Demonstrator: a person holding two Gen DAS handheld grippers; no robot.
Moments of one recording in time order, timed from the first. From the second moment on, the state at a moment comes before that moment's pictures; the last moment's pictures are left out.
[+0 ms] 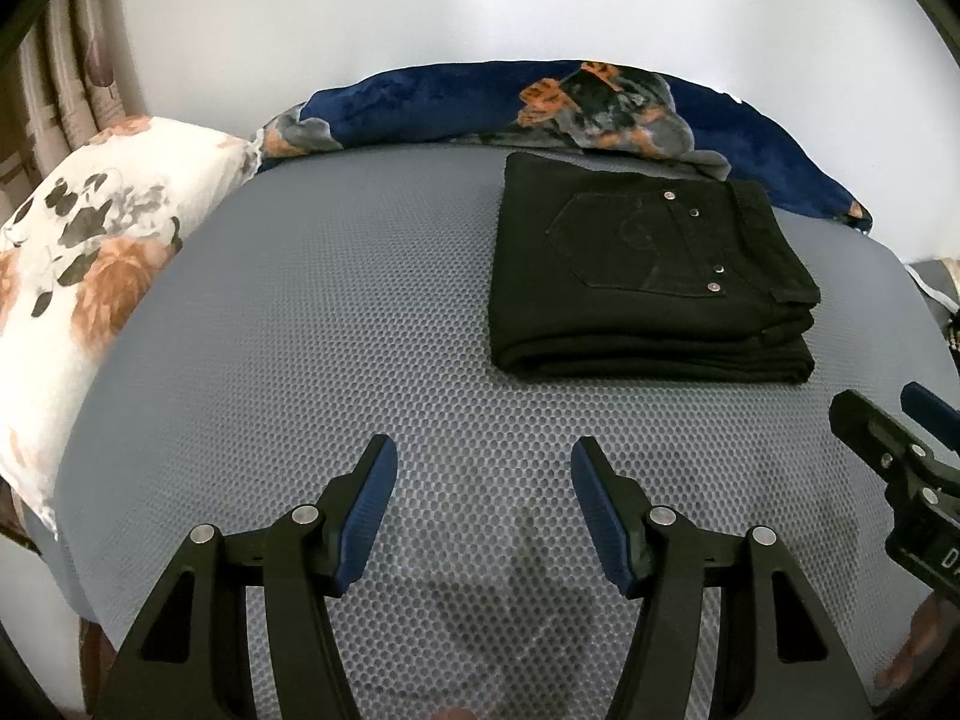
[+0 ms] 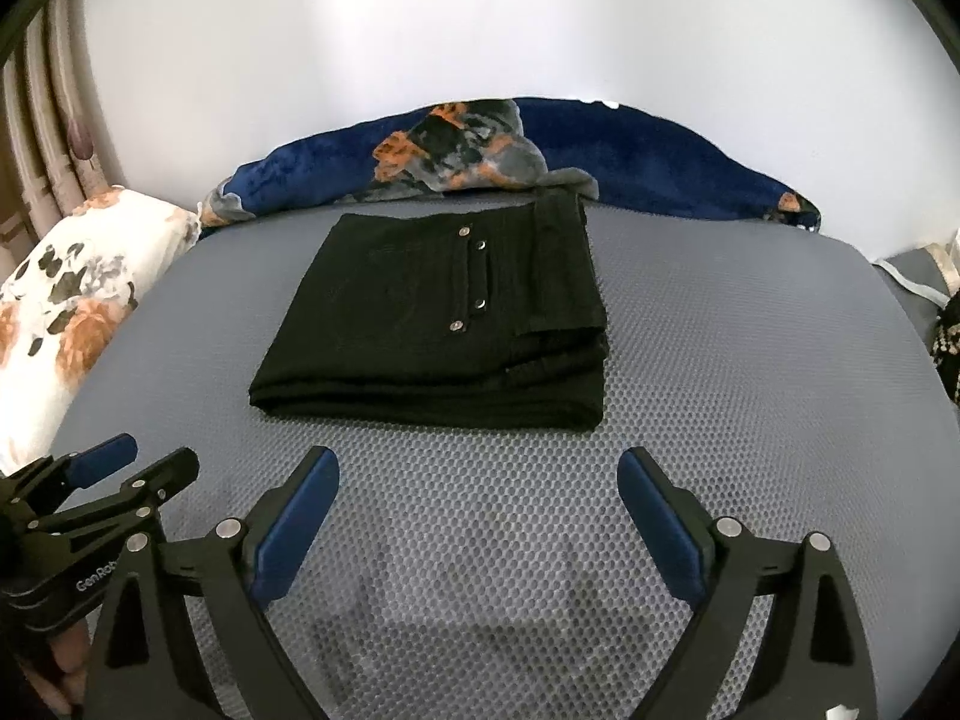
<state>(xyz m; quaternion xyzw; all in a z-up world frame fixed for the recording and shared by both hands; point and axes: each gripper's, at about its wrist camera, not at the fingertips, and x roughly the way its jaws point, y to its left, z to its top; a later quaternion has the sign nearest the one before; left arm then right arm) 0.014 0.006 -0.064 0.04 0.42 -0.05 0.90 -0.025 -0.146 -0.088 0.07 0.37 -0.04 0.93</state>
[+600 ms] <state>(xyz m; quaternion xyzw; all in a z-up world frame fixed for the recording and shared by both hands) 0.014 0.009 -0.066 0.04 0.42 -0.05 0.90 -0.021 -0.143 -0.092 0.05 0.38 -0.05 0.92</state>
